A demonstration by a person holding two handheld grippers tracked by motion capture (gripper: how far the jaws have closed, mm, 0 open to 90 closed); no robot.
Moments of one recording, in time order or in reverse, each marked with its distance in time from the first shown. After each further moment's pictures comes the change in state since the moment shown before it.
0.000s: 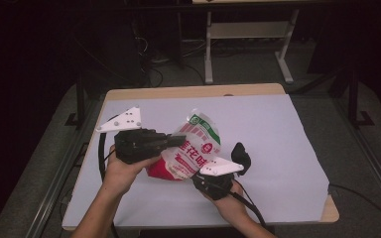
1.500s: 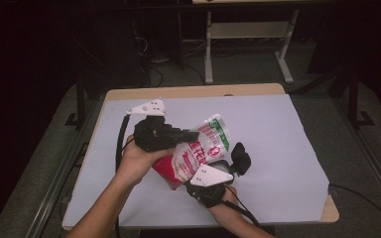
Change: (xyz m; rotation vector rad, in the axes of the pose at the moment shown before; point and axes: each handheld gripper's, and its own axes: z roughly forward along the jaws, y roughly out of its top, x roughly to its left) left arm 0.015 0.010 0.037 0.153 -0.005 -0.104; right arm 0.021 -0.005 0.010 0.026 -0.019 -0.122
